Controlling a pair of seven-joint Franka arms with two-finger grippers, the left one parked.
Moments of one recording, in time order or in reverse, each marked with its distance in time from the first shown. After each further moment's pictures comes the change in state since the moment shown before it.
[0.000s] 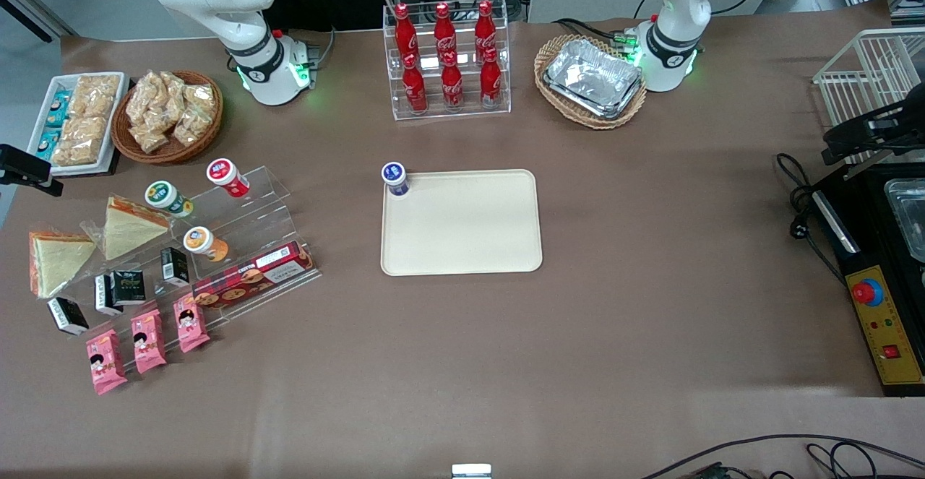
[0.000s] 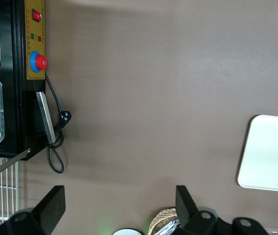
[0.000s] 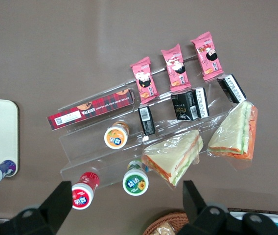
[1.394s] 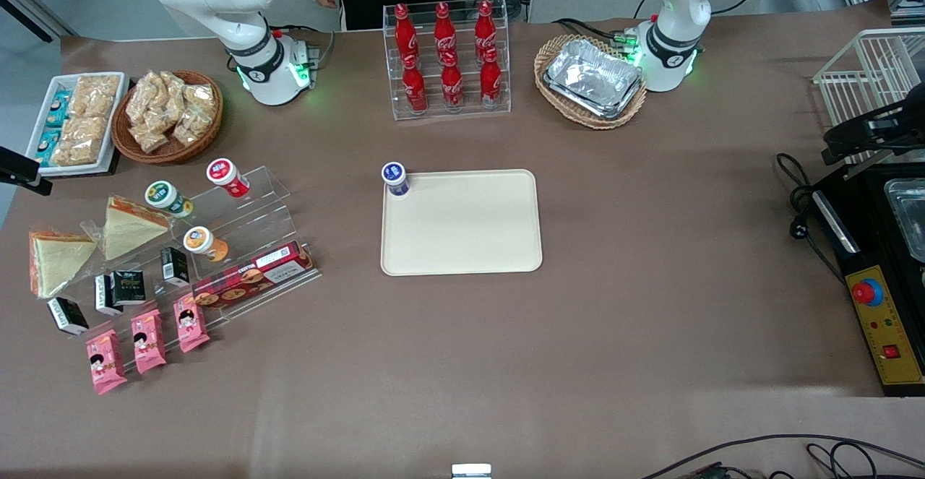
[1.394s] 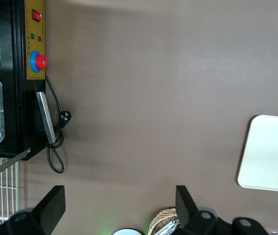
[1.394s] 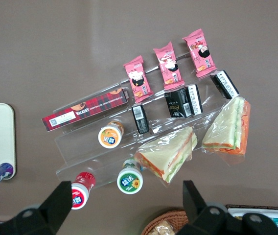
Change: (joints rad) arm -0.024 0.000 -0.004 0.001 0.000 0.000 0.001
